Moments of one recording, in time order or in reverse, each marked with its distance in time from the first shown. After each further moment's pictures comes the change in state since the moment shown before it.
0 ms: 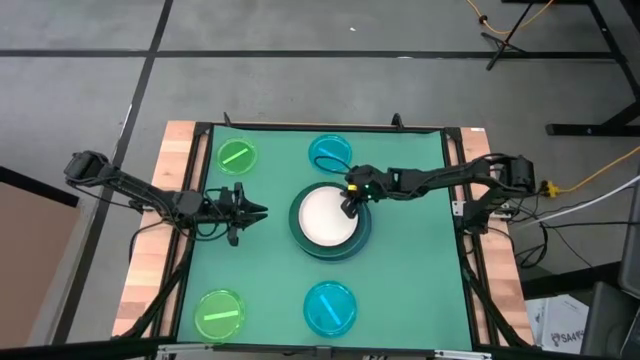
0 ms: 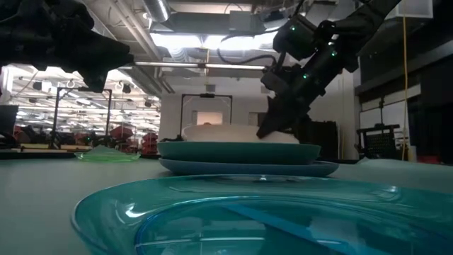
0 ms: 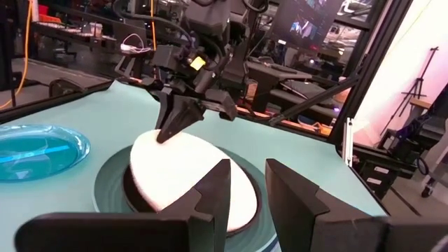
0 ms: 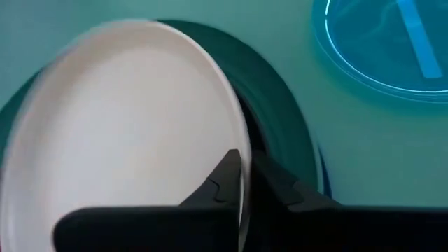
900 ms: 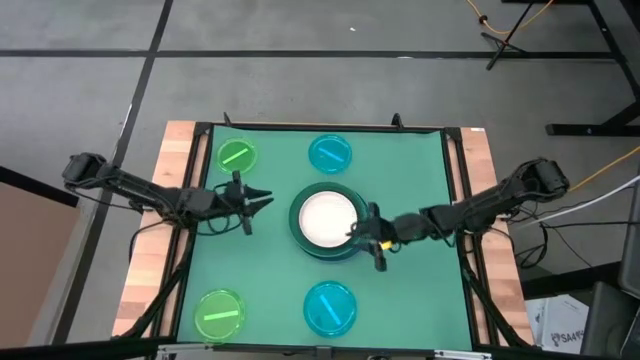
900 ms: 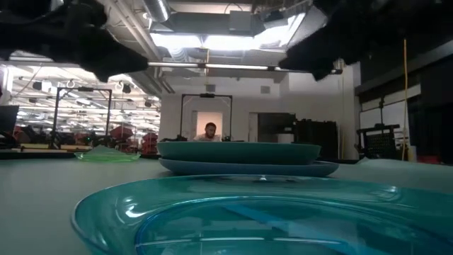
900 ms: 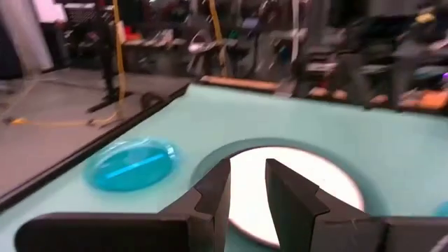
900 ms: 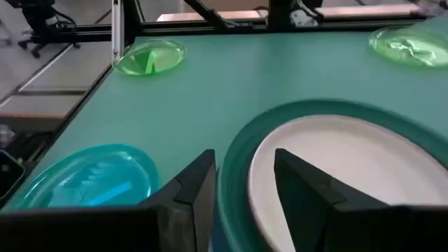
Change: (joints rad) left arm 0.076 0.088 0.149 -0.193 -0.178 0.183; right arm 0.465 -0.260 -0.268 0.432 0.102 -0.255
